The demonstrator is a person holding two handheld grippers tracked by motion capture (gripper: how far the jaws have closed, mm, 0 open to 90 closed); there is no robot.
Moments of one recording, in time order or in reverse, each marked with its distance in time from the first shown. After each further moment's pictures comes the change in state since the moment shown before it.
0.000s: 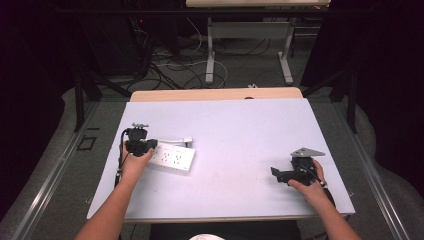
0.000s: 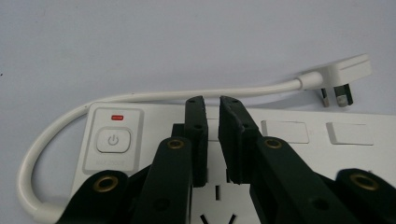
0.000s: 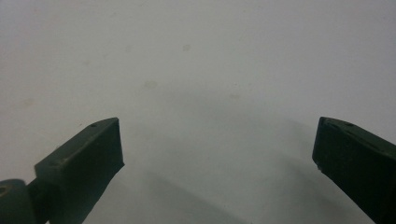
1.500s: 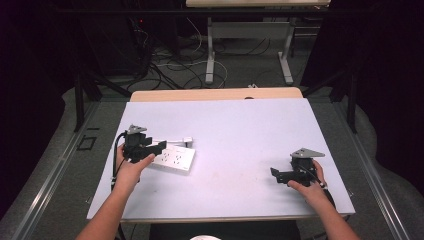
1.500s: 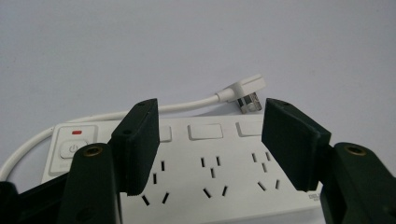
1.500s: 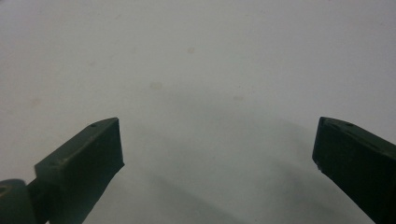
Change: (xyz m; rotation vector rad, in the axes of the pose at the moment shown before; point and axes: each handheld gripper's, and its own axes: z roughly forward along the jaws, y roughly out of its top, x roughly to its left) left arm -0.022 -0.011 -0.045 -0.146 -0.143 0.062; right arm 0.004 0.001 -0.004 -0.007 -0.010 -0.016
